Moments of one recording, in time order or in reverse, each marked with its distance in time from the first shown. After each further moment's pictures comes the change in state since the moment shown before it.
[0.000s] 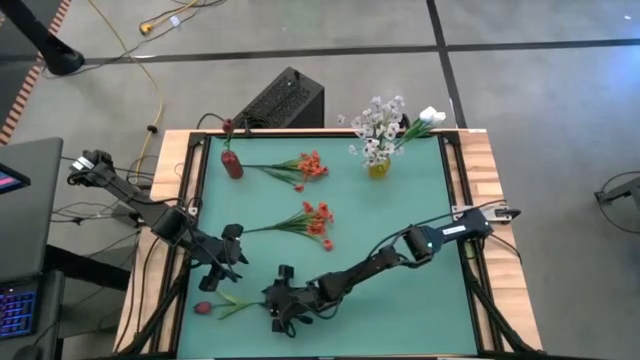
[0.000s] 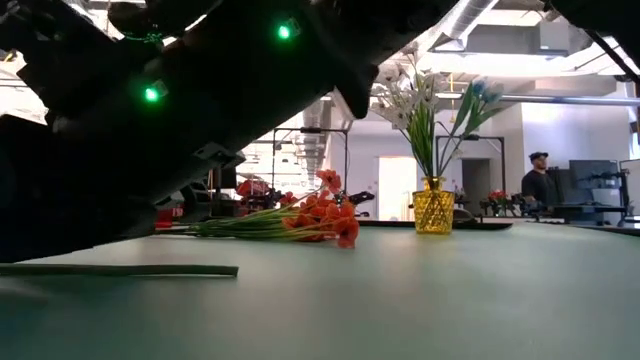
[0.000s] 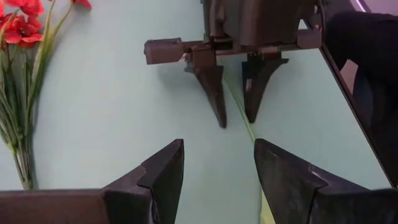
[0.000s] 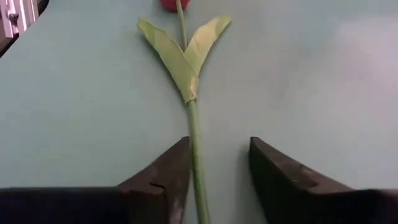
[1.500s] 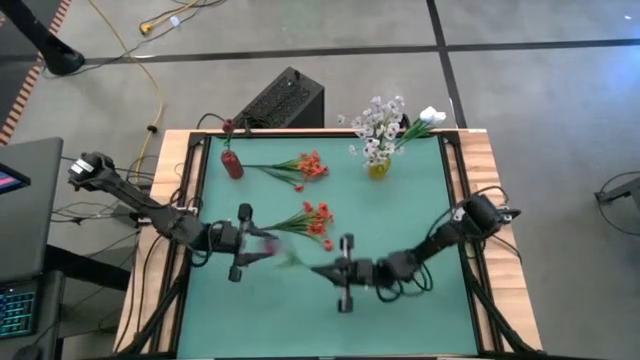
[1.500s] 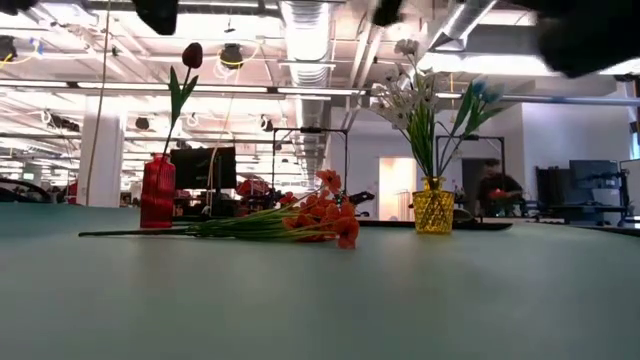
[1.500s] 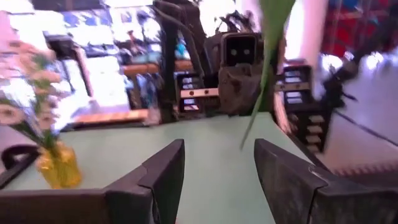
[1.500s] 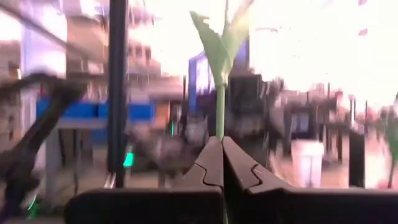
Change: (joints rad) left arm 0.074 0.063 -0.162 1.051 -0.361 0.382; right arm 0.063 -0.627 -1.057 1.543 0.085 -0.508
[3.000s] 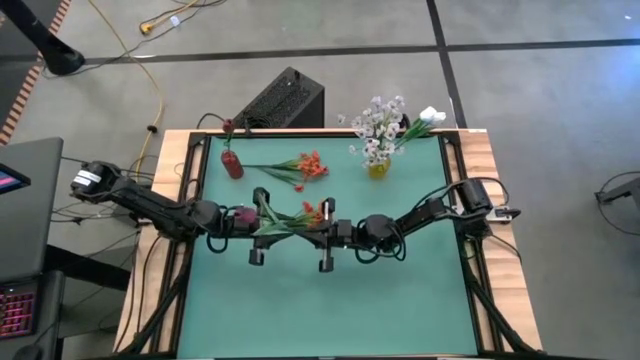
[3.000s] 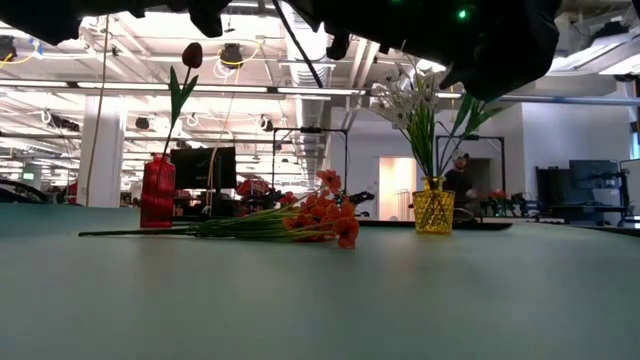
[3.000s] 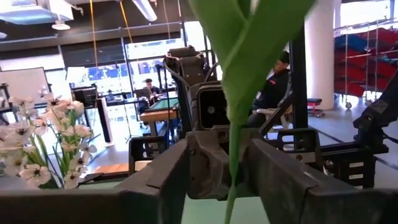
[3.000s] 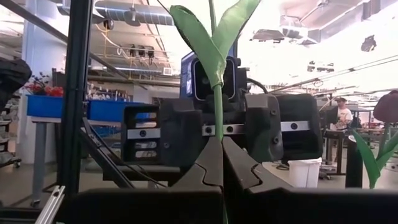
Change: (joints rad) left arm 0.228 0.206 0.005 0.409 0.208 0.105; right arm -0.268 -0.006 0.043 -0.094 -0.258 0.075
